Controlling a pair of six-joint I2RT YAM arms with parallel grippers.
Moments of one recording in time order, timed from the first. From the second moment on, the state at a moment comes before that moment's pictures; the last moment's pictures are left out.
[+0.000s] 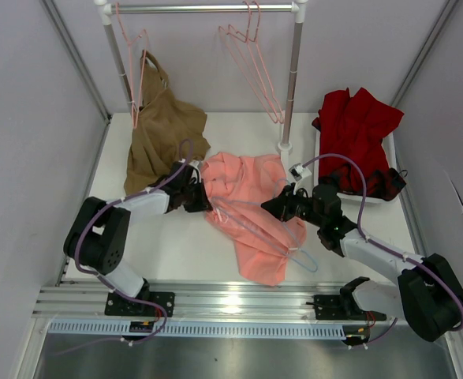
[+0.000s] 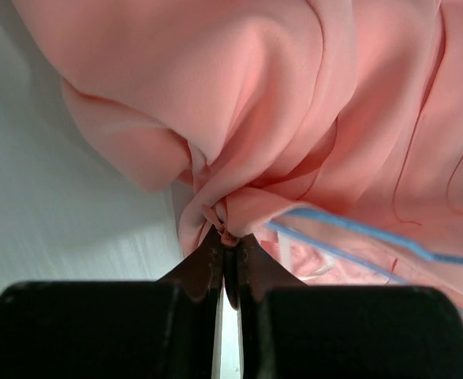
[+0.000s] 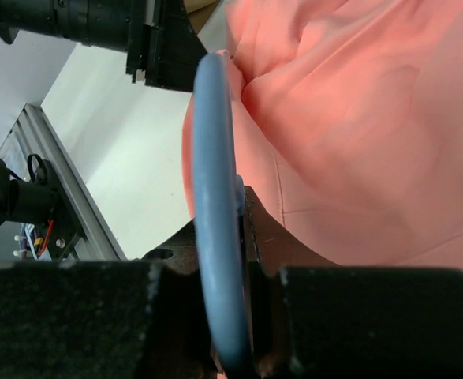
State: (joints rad) left arm -0.39 1.62 0.84 -0.15 0.24 -0.49; right arm 0.52 1.17 0.48 0.45 -0.42 0.45
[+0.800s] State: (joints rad) left arm -0.71 1.33 0.77 -0.27 -0.09 -0.35; right arm 0.54 1.17 0.47 0.45 -0.35 0.45
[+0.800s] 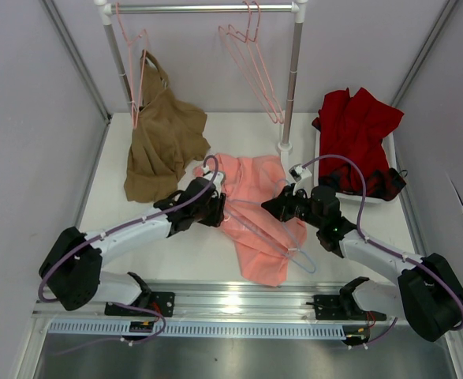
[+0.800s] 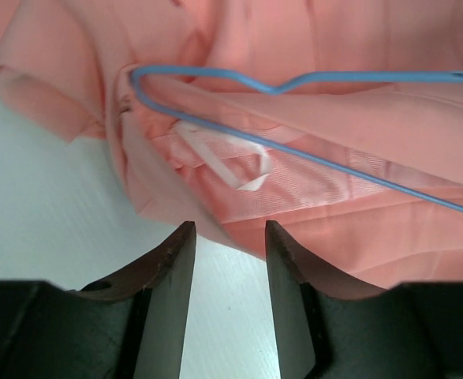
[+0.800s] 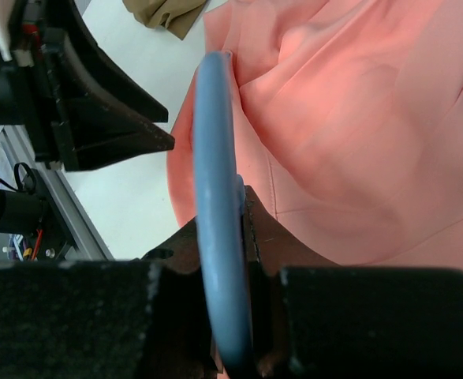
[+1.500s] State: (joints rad) left arm -0.79 1.56 0.91 -0.25 -0.16 -0.22; right arm 0.54 1.17 0.47 0.45 -0.35 0.45
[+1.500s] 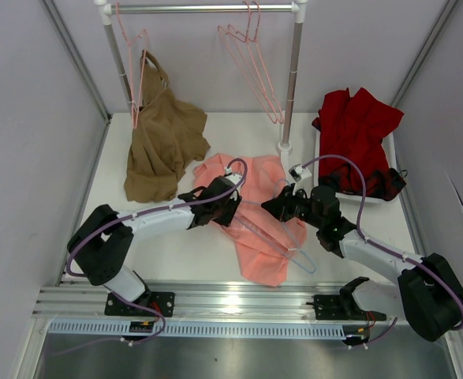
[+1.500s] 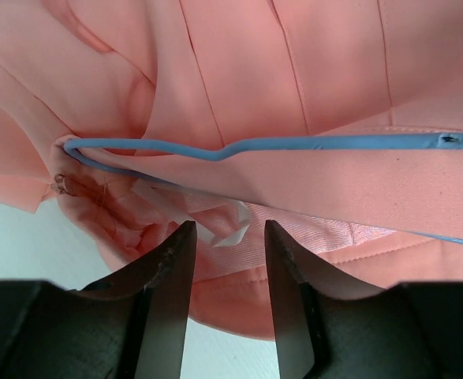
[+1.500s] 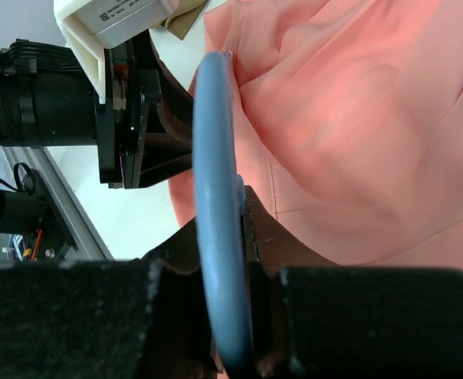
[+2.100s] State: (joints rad) left arm -0.79 1.65 0.92 -0.21 -0.16 -0.21; right arm 0.54 1.17 0.47 0.45 -0.34 0.45
